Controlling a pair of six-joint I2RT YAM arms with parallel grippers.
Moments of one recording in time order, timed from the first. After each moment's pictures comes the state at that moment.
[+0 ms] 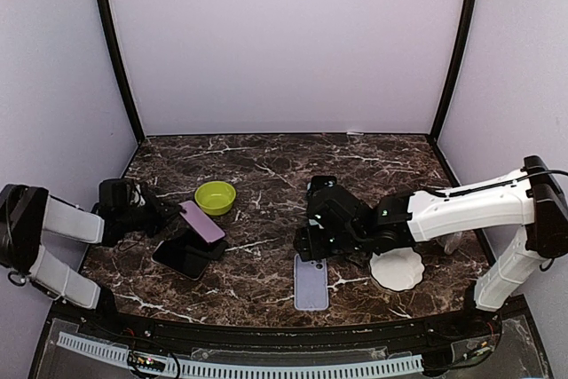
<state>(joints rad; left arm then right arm) -0.02 1.43 0.34 0.52 0.61 -0.98 1.17 1.58 1.00 -0.36 0.31 0.75</state>
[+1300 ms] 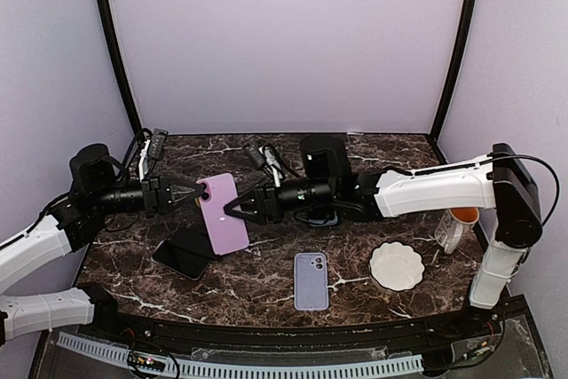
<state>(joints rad) -0.45 0.81 0.58 0.11 0.83 -0.52 1.05 1.78 1.23 0.31 -0.57 0.43</state>
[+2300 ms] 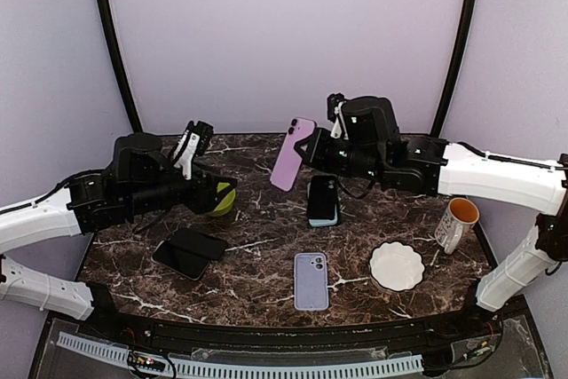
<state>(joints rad) -0.85 1.01 0.83 -0.18 -0.02 -0.20 1.01 1.49 1.26 -0.14 0.22 0.80</state>
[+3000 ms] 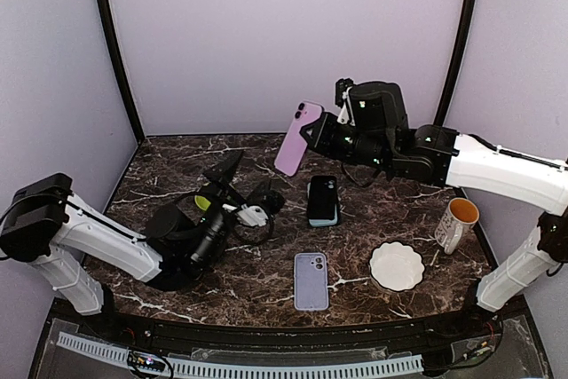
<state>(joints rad) -1.19 1.53 0.58 1.36 -0.63 1.29 1.01 1.46 1.34 -0.21 0.31 0.80</state>
